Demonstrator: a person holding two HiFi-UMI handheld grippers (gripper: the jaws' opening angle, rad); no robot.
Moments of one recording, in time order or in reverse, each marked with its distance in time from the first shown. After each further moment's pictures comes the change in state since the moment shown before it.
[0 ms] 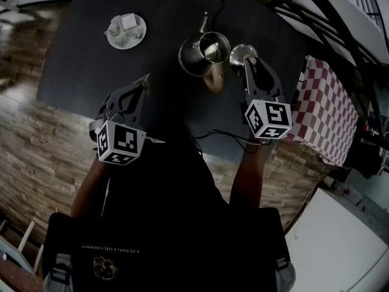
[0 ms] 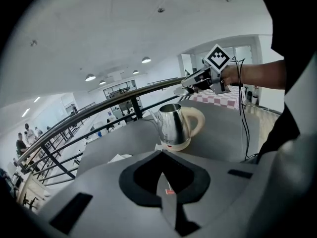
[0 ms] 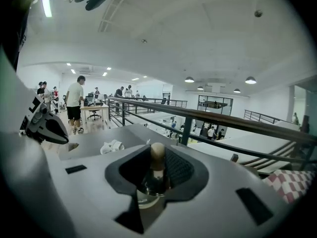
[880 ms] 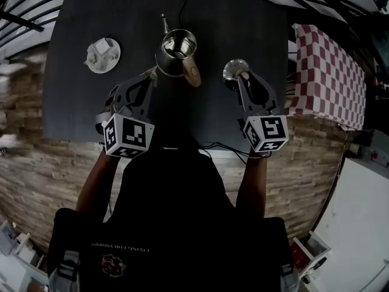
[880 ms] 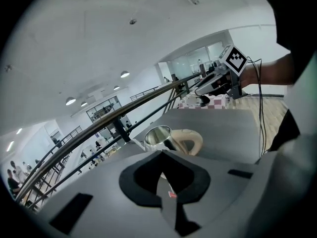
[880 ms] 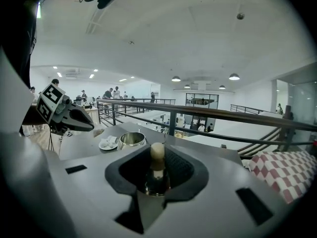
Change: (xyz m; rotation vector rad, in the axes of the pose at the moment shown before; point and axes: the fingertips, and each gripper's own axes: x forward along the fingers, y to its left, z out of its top) left arm 0.043 -0.038 0.092 0.247 -0.120 -0.099; right arm -0.101 -0.026 -0.053 0.091 0.004 -0.122
